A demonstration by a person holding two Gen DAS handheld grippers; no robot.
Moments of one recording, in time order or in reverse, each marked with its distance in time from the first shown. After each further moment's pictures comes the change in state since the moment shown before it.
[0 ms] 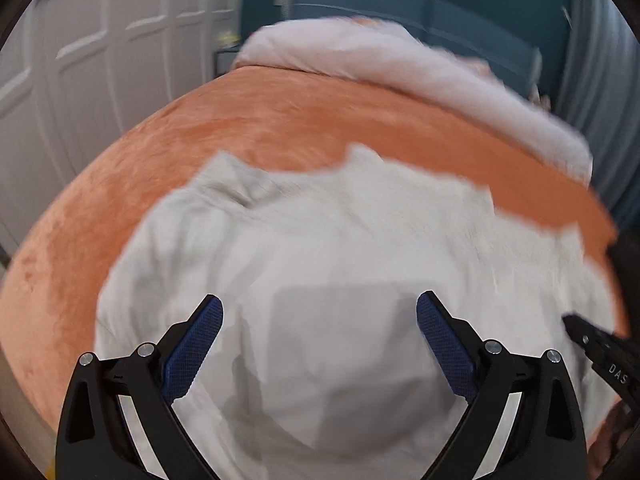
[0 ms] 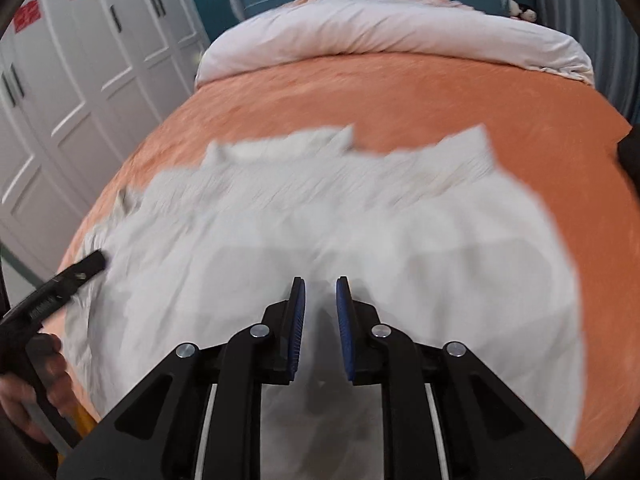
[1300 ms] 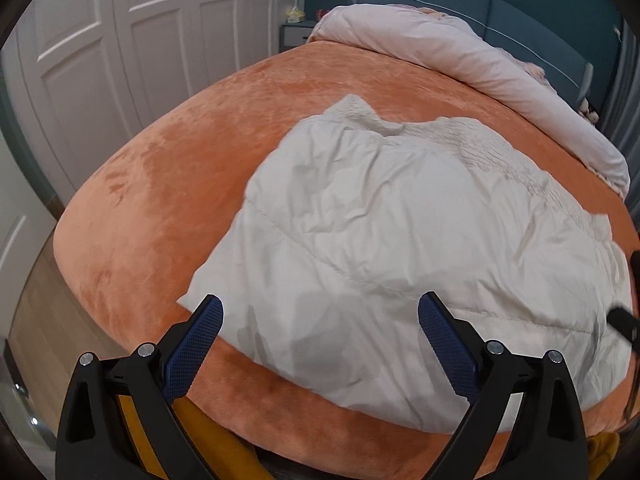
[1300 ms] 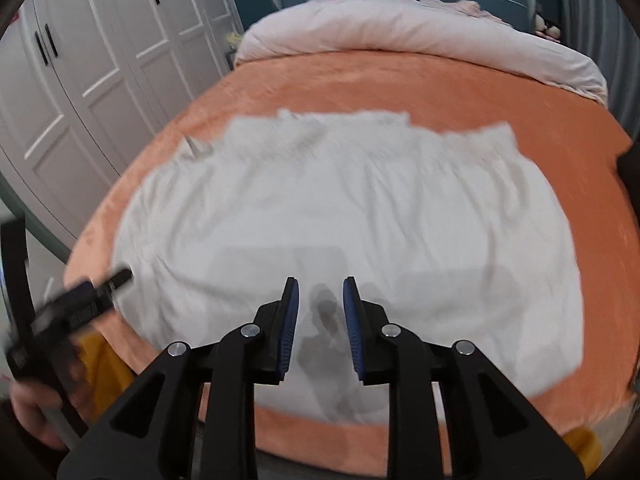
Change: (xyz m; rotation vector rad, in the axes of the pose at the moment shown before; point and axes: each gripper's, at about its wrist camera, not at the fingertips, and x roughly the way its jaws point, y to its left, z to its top) left arm -0.068 0.092 -0.060 -0.185 0.075 0.126; right arm -0.055 0.076 -0.018 -0.085 0.028 0.044
